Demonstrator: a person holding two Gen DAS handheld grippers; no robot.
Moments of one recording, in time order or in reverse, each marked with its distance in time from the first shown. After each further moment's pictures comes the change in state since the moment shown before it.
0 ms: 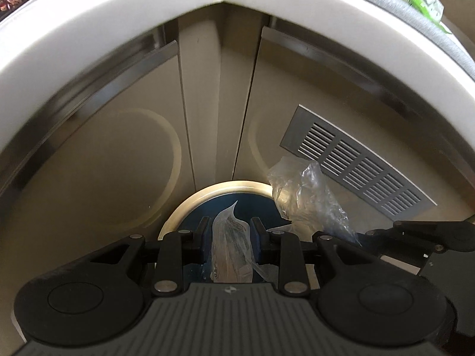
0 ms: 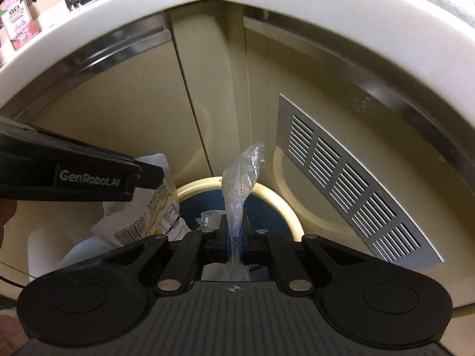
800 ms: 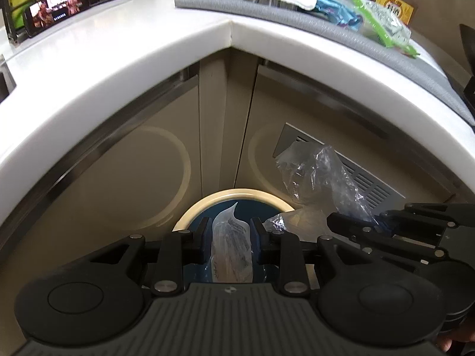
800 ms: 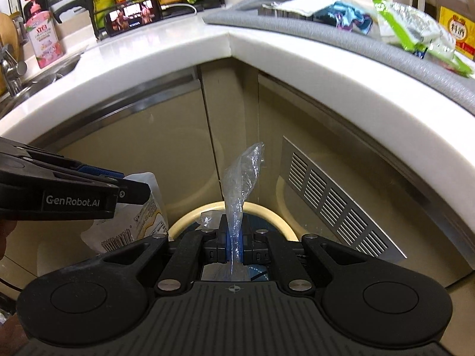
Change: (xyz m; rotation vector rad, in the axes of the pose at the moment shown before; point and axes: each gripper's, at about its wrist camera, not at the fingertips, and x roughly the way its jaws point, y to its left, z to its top) left arm -0.074 0.006 -0.031 -0.012 -0.107 -0.008; right arm -0.076 0.016 -0.009 -0.027 -0.127 0.004
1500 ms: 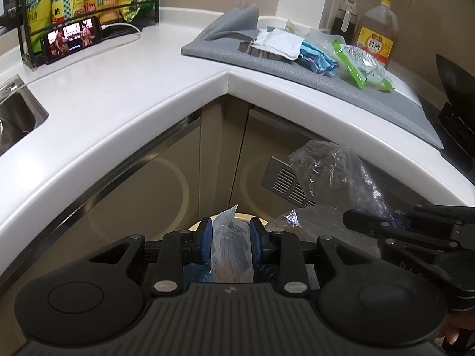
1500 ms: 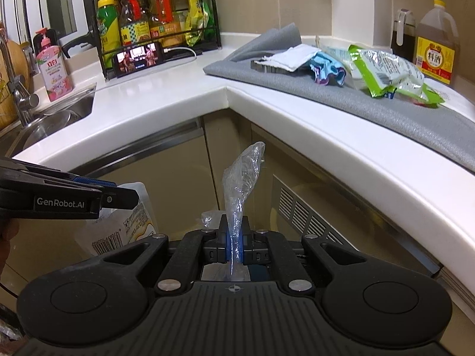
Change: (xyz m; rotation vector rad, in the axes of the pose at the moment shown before) left arm -0.067 0.009 -0.008 -0.011 -0.130 -0.036; right arm -0.067 0.003 0.009 0.016 -0.132 -0.010
